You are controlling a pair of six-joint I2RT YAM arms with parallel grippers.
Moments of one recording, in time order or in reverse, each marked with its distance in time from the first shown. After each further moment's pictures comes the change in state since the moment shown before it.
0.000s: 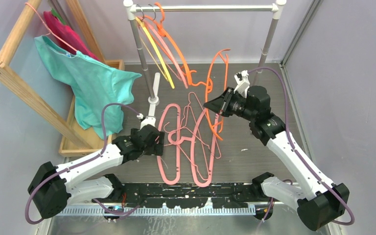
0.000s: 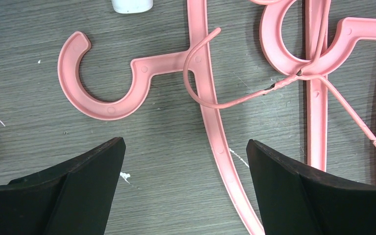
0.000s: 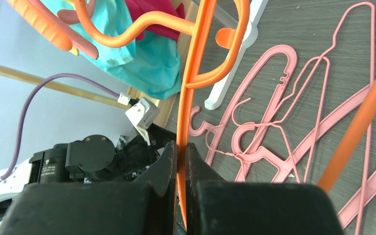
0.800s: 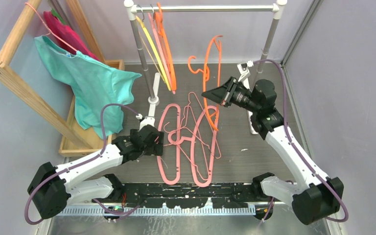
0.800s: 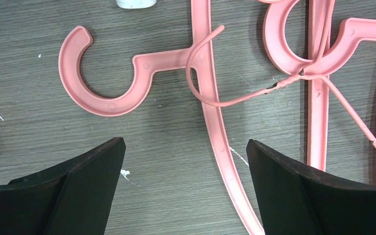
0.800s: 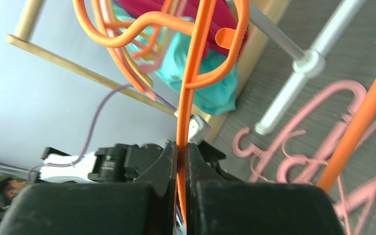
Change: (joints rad) left arm 0.000 -0.006 0.000 -0.015 -0.001 -0.026; right arm -0.107 0.035 -0.006 0.232 -0.254 0.123
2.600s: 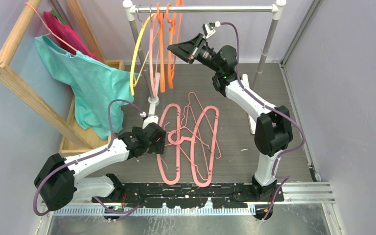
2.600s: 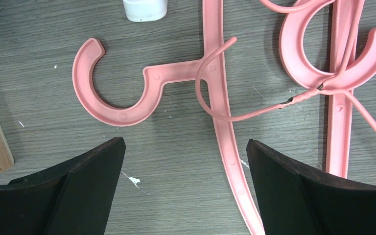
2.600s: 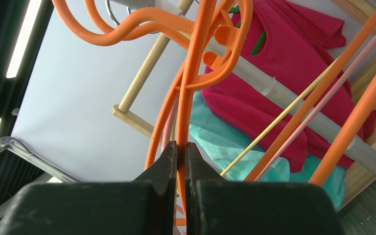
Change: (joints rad) left arm 0.000 0.111 0.049 -0.006 -0.054 0.032; right arm 0.138 0.816 0.662 0.706 0.008 0.493
